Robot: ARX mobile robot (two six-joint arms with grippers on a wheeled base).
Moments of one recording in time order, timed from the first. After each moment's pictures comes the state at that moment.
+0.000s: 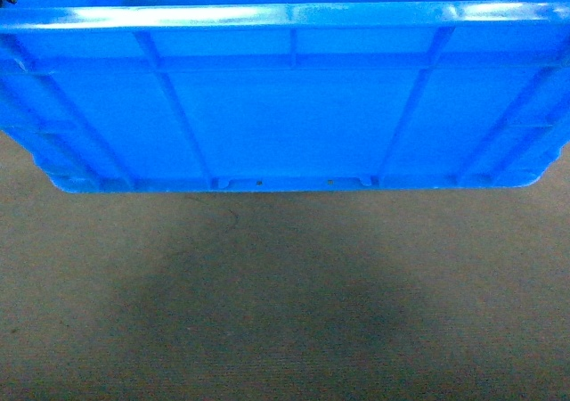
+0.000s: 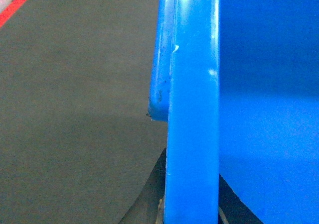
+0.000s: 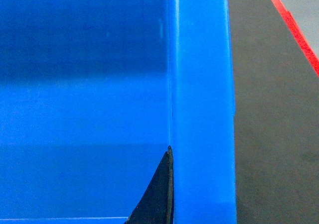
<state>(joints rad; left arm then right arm) -0.19 1.31 0.91 0.06 -0.18 -0.11 0.24 1.41 1.07 -0.10 0.20 0.14</state>
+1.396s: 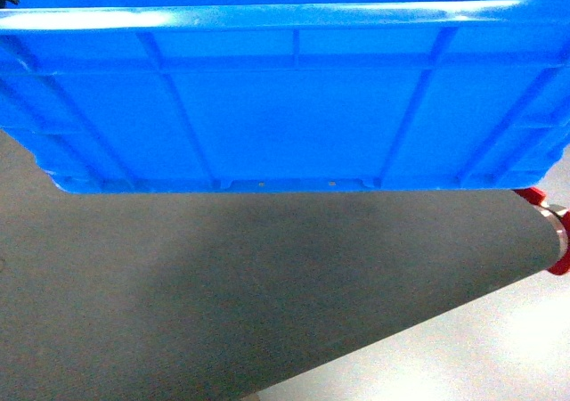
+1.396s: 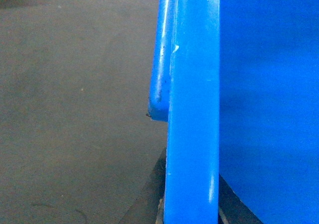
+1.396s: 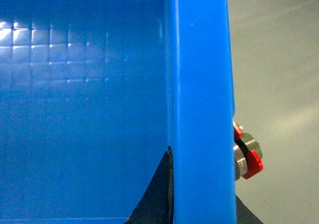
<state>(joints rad) -0.19 1.31 0.91 0.06 -0.18 -0.11 0.24 1.41 1.07 -0.10 0.20 0.14</state>
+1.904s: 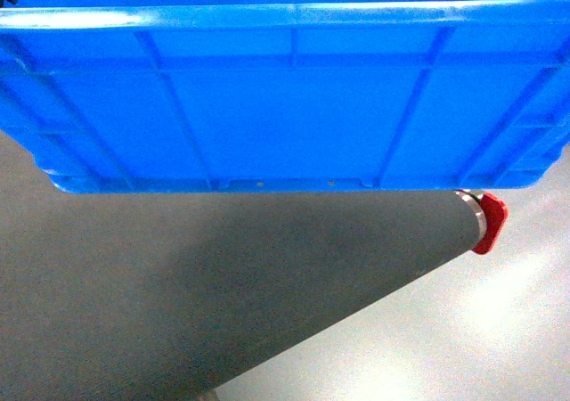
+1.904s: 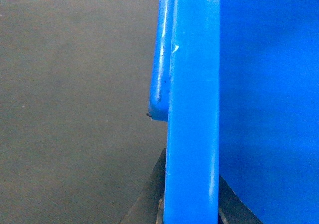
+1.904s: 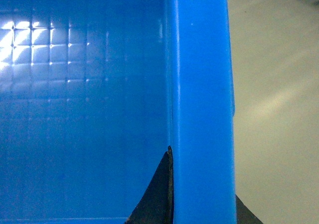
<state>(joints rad) -0.19 1.31 0.91 0.06 -0.18 -0.11 0.24 1.41 1.07 -0.10 0.20 0.14</state>
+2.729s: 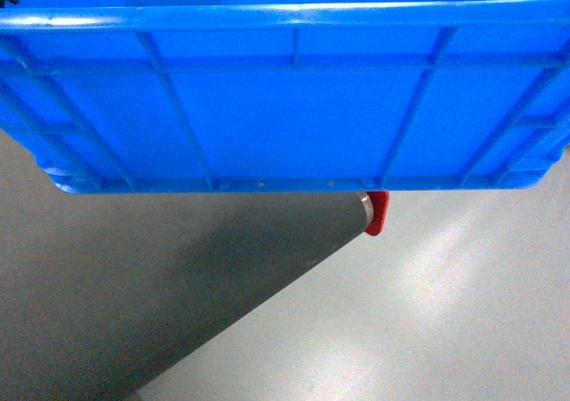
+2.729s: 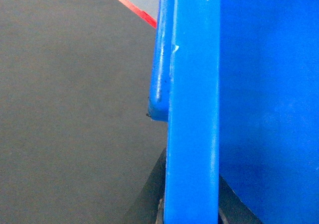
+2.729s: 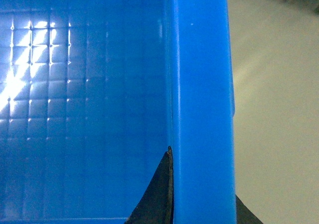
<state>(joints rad) -0.19 1.31 0.91 0.06 -0.18 -0.11 0.24 1.41 1.07 -0.10 0.20 0.14</state>
